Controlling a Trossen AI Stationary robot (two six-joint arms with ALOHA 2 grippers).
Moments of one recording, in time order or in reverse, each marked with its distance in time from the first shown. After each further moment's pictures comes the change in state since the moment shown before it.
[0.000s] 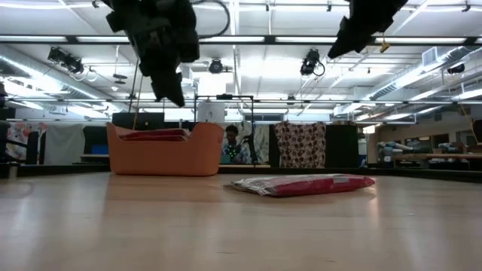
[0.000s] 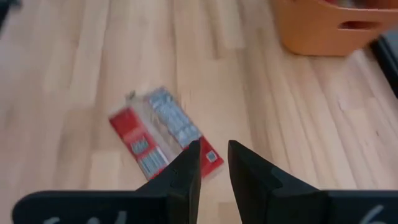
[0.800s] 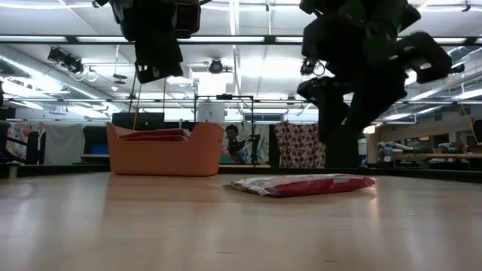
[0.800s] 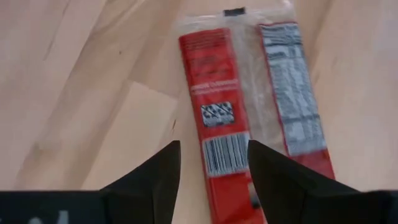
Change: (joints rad) left arm -0.373 0.000 0.000 0.151 -0.103 -0.523; right arm 0.079 0.480 -0.007 0.183 -0.242 -0.318
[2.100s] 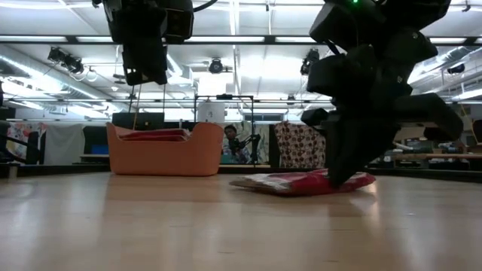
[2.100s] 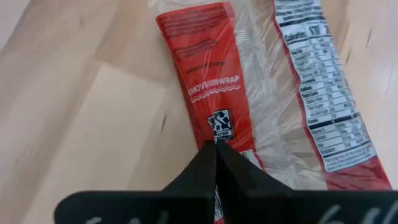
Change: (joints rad) left arm -0.015 0.000 0.000 -0.084 0.003 -0.024; right arm 0.045 0.115 -0.140 0.272 0.115 0.024
